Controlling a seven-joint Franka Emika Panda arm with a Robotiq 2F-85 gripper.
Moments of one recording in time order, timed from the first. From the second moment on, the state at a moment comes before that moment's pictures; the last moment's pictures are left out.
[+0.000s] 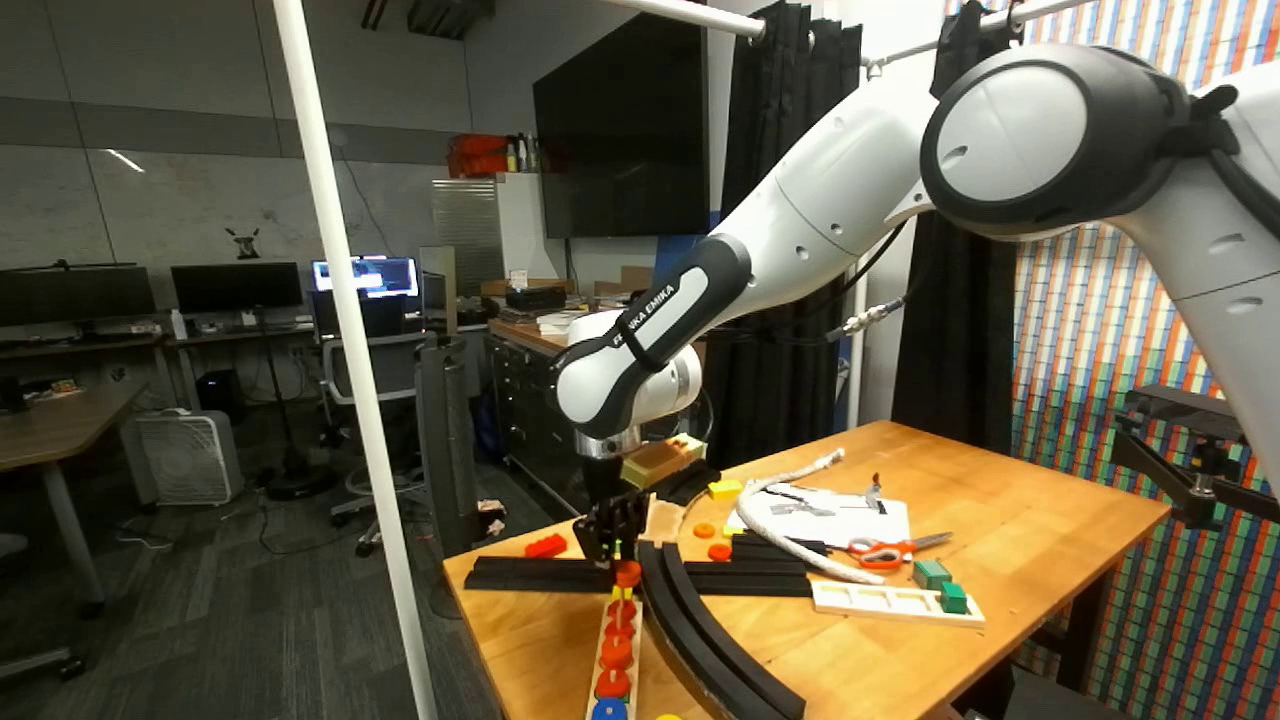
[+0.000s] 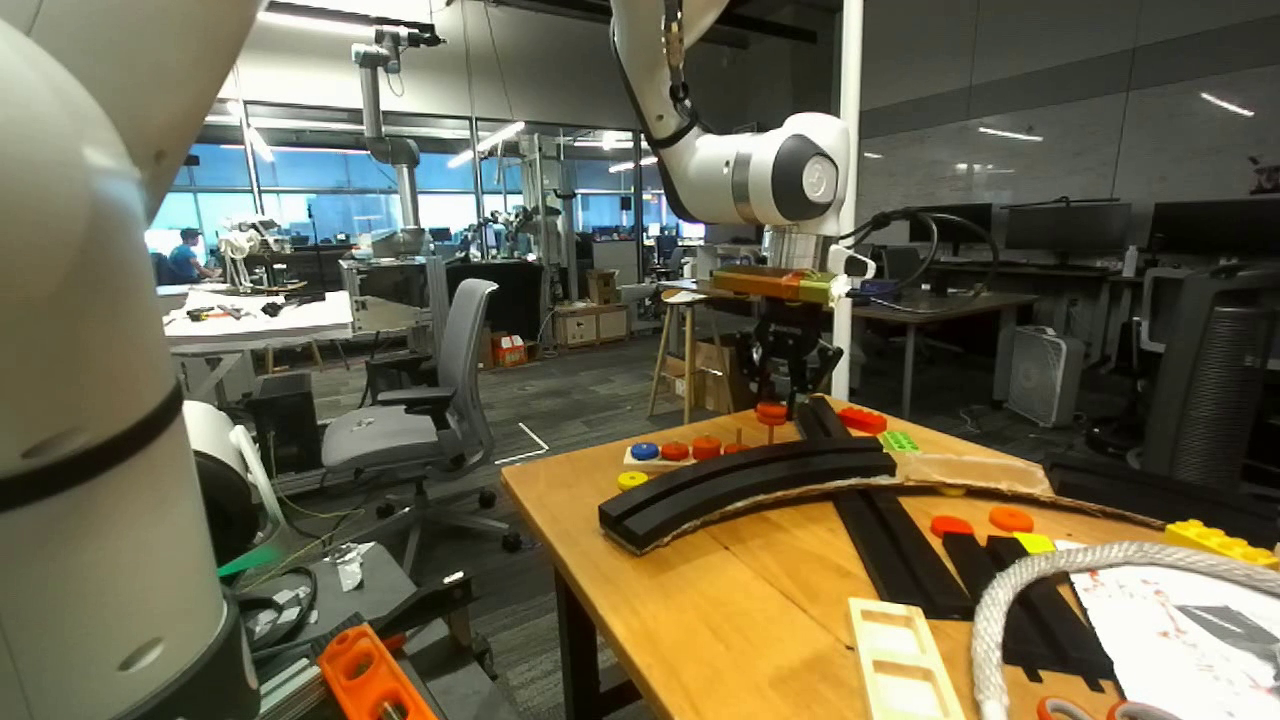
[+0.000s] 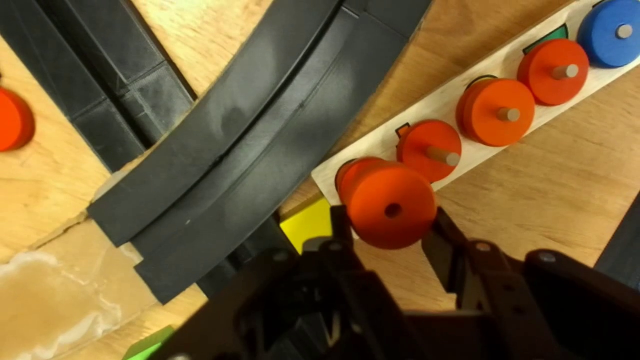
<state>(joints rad) 0.02 0.51 0.09 -1.81 -0.01 2.23 -0.10</state>
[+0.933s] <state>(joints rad) 0.02 0.53 0.09 -1.79 -0.01 2.22 -0.10</state>
